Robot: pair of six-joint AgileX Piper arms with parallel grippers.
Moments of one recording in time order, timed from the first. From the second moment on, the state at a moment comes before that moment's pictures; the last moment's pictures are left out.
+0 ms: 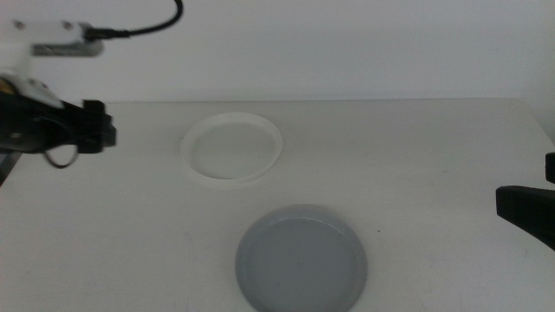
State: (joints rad) left arm -0.08 1.29 -1.03 -0.08 0.64 0.02; right arm 0.47 0.65 -0.80 0.24 0.71 -0.16
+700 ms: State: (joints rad) left arm -0.08 2.07 -1.61 -0.29 0.67 0.14; right arm 0.47 0.65 -0.80 0.24 0.71 -0.16
